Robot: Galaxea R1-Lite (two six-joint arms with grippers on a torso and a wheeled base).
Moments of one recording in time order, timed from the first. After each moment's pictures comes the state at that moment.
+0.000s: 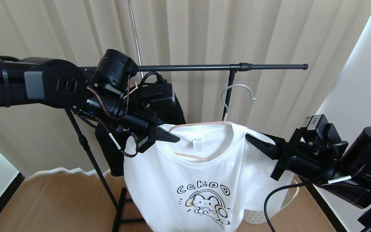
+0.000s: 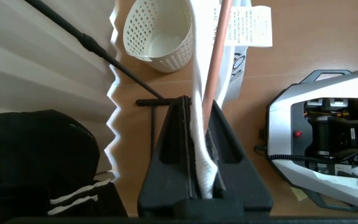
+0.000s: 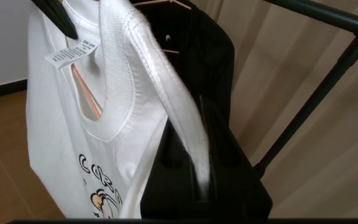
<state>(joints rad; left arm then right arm) -0.44 1.90 -1.61 0.53 -0.60 0.95 0.42 1.72 -0.37 -1.39 0.38 -0.20</state>
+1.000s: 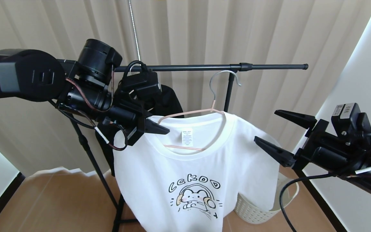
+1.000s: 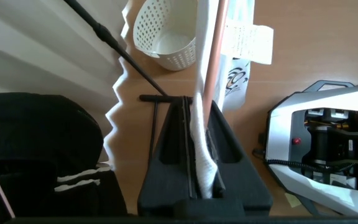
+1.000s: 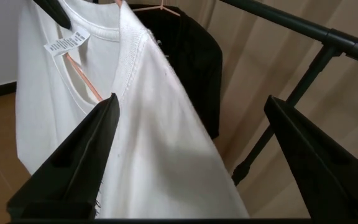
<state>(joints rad) -0.39 1.84 -1.60 0.53 -0.60 0.89 0.28 1.63 -0.38 -1.33 0.50 -0.19</state>
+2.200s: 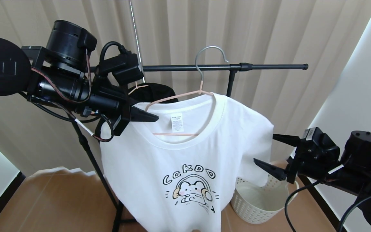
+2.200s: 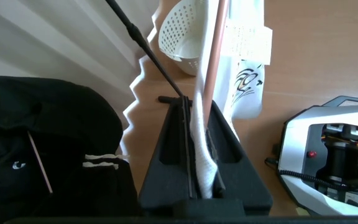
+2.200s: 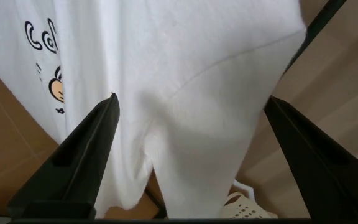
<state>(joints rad) -0.34 1.76 -1.57 0.48 -0.60 0.85 0.10 1.88 -0.38 -1.30 0.67 -0.34</state>
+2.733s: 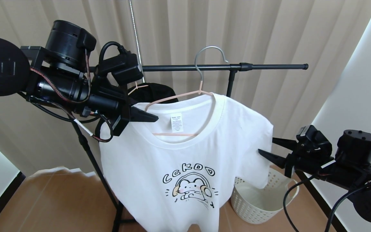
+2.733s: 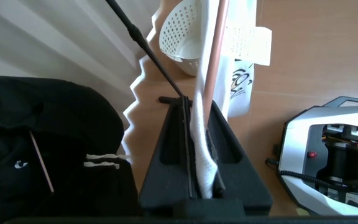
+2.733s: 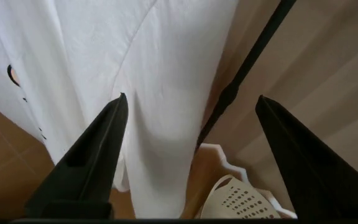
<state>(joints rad) -0.34 1.76 -1.56 0.48 -0.60 0.84 0.06 1.96 -0.44 -1.30 0.63 -0.33</state>
